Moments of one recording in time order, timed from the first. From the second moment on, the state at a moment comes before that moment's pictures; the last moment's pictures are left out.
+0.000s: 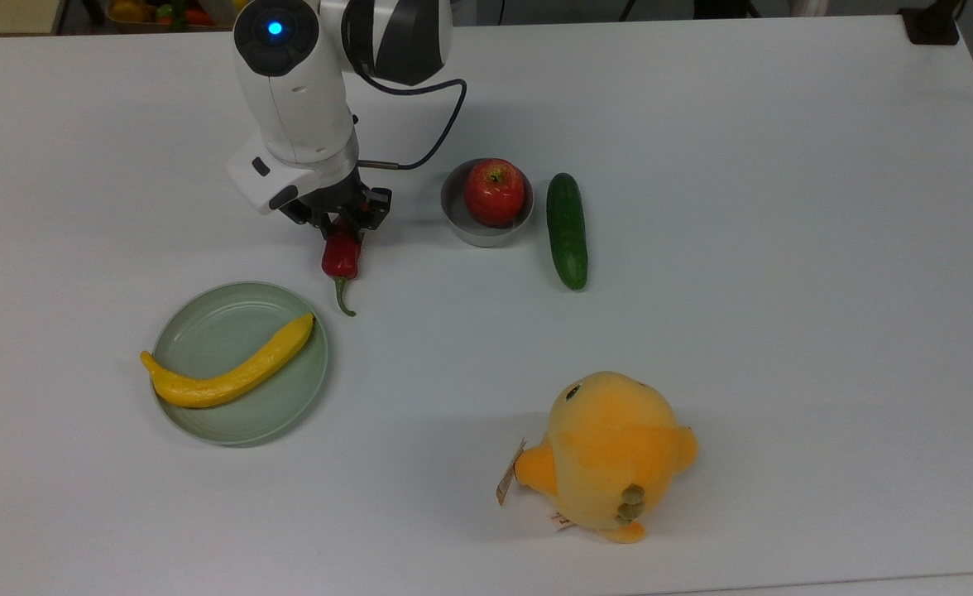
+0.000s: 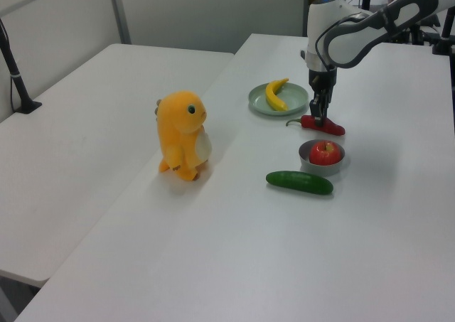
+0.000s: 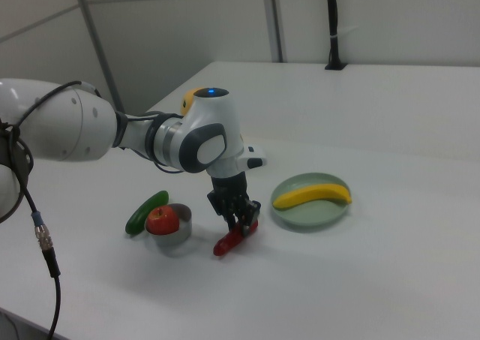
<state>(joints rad) 0.06 0.34 -0.11 -1.88 0.02 2.19 -0.06</state>
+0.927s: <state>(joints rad) -0.04 0.22 -0.12 -1.64 0.06 1.90 -0.12</state>
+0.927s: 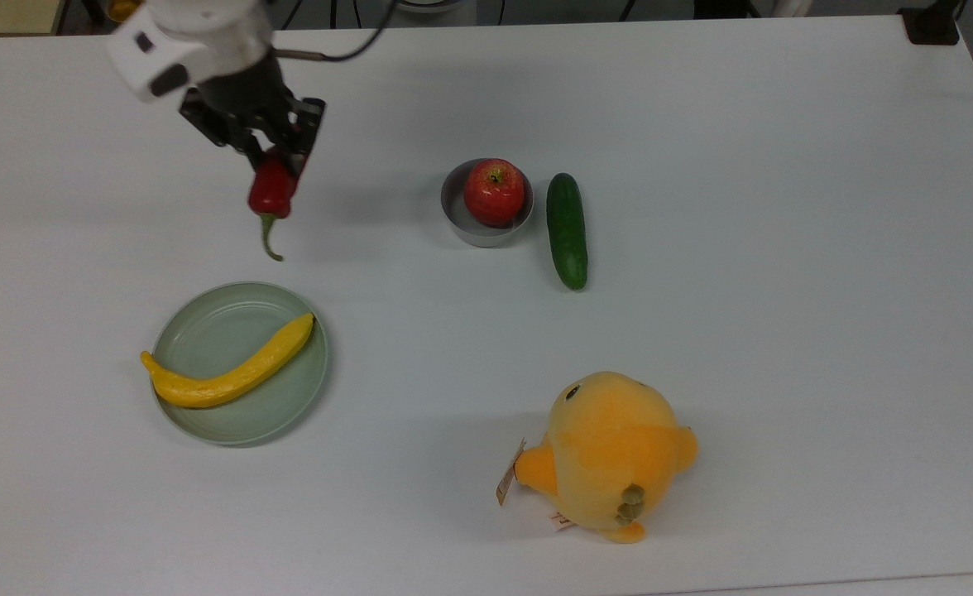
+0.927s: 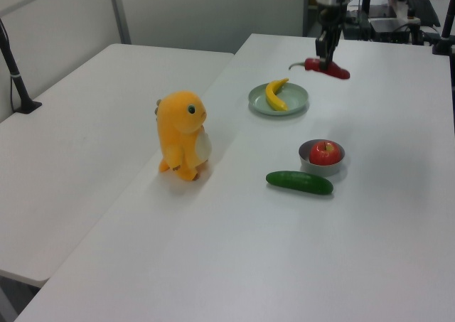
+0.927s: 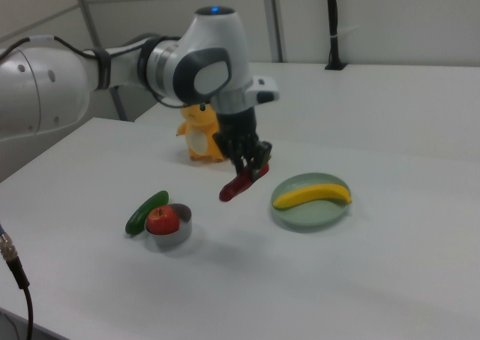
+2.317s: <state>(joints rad) -0.24 0.64 -0.13 -1.40 0.23 2.58 -0.54</state>
